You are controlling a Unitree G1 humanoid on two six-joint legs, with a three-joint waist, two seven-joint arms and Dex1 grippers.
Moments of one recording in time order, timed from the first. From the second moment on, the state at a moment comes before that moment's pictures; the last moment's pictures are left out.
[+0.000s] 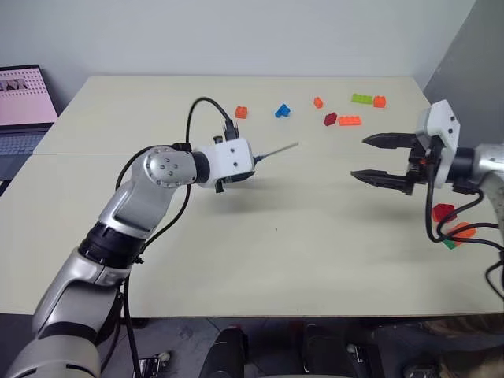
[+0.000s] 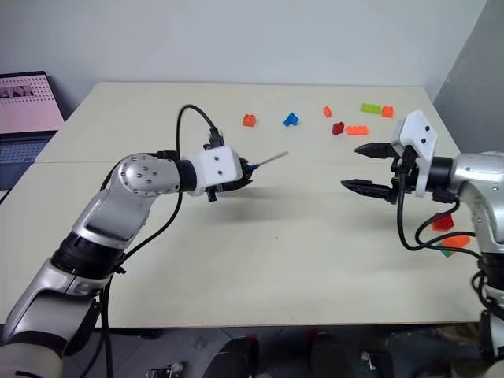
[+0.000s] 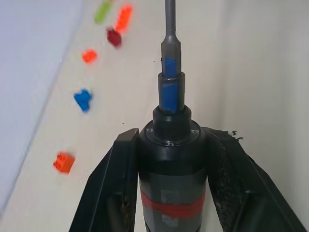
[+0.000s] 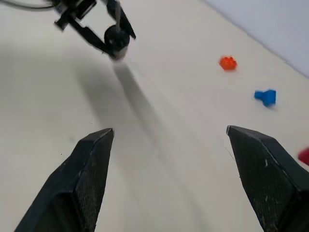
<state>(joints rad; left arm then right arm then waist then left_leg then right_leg) -0.84 0.70 -0.43 0.12 0.17 0.19 -0.89 -0.63 -0.96 -0.07 -0.14 0.46 0.52 1.17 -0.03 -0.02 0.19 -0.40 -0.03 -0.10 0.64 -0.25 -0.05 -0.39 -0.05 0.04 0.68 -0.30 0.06</state>
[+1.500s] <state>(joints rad) -0.58 0.80 0.07 -0.13 -0.16 0.53 -1.11 -0.61 -0.99 -0.04 -0.10 0.34 0.36 1.20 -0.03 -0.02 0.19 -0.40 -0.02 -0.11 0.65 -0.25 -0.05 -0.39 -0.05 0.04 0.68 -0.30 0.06</state>
